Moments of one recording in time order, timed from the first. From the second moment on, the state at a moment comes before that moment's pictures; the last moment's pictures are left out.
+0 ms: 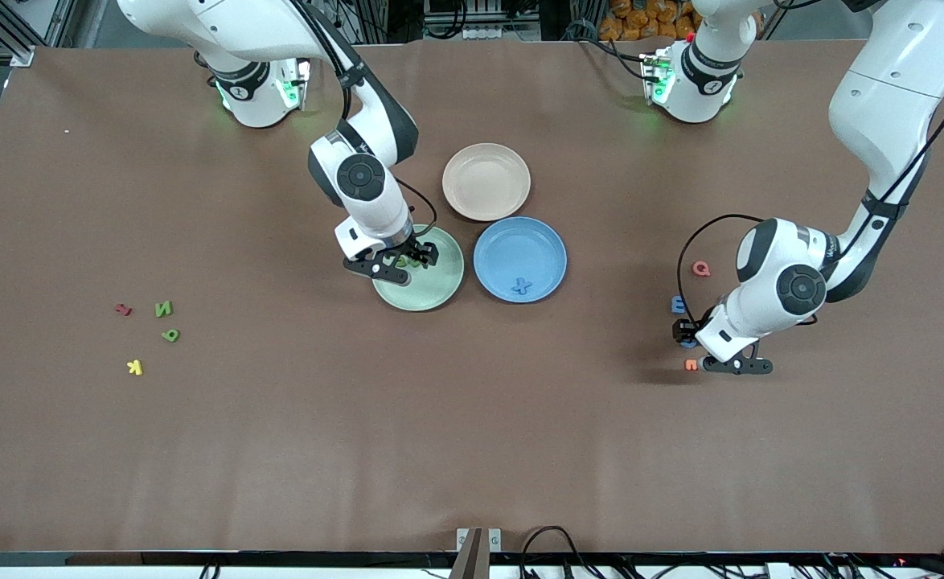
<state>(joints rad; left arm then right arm) 0.31 0.64 -0.46 -1.93 0.35 2.45 -0.29 0.65 0.42 0.04 -2.06 0.08 2.47 0.92</state>
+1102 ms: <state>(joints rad) 0.32 0.64 -0.46 -1.92 0.39 2.45 -0.28 0.21 0.42 -0.03 -2.05 0.07 2.47 0.46</state>
